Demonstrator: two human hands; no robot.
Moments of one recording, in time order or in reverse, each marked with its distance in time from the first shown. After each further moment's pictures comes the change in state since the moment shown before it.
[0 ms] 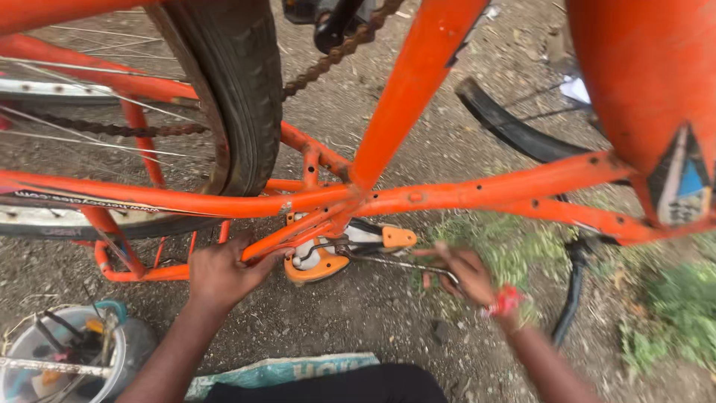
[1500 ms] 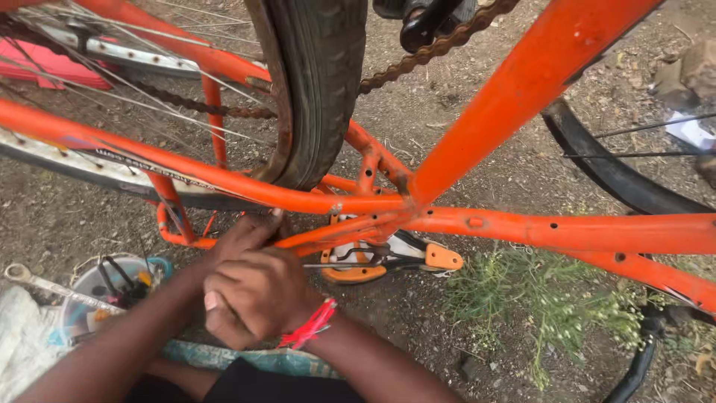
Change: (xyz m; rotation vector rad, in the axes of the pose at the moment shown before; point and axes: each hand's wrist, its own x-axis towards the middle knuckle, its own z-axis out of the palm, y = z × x) left_hand 0.004 -0.081 0.006 -0.672 -0.452 -0.158; right_hand 0.043 -0.174 0.269 -0.280 -0.026 -1.250
